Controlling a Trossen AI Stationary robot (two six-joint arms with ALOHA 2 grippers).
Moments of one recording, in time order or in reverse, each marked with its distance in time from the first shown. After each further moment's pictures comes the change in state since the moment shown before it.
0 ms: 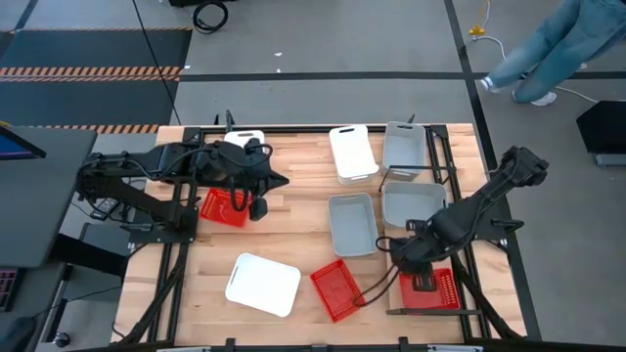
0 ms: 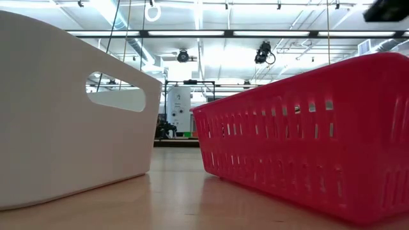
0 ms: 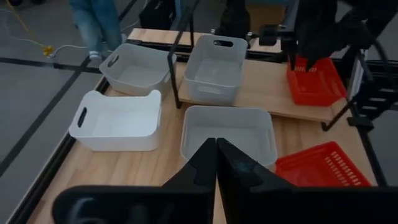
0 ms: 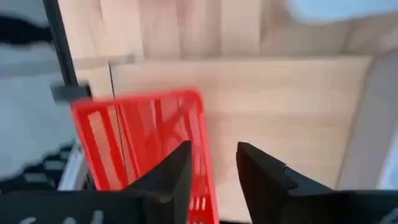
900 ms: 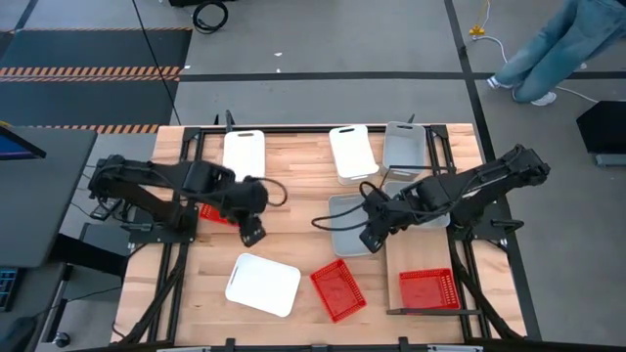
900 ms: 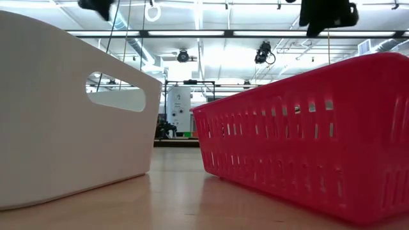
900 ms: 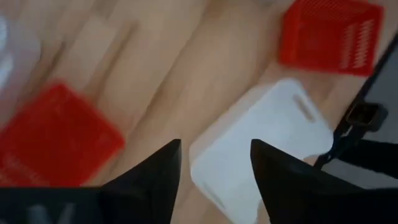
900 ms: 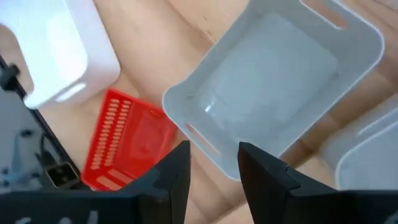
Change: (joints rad) left arm -0.136 0.131 0.001 -0.569 0.223 -0.669; right arm -0.279 -0.007 0.066 0.213 0.235 0.396
